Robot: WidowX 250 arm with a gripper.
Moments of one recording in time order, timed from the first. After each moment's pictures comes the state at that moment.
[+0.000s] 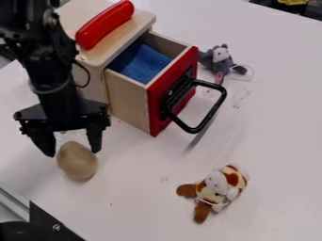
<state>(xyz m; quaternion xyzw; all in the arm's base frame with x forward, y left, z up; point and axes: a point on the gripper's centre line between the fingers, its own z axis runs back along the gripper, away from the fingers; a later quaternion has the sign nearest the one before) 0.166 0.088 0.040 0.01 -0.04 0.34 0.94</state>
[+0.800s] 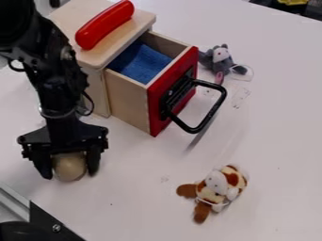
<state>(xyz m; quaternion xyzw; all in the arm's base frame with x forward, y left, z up) 0.158 0.089 0.002 0.05 0.01 0.38 0.92</state>
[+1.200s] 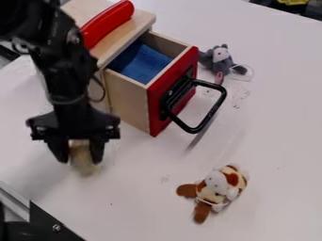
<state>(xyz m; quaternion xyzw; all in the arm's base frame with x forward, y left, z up) 0.170 0.071 0.036 0.04 -0.03 0.30 0.95</state>
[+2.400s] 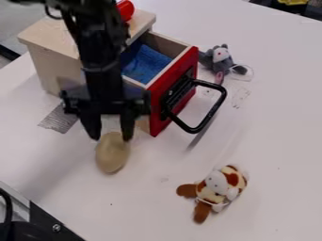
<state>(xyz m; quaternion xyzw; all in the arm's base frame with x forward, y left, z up) 0.203 0.047 0.046 0.01 -0.02 0.26 0.96</state>
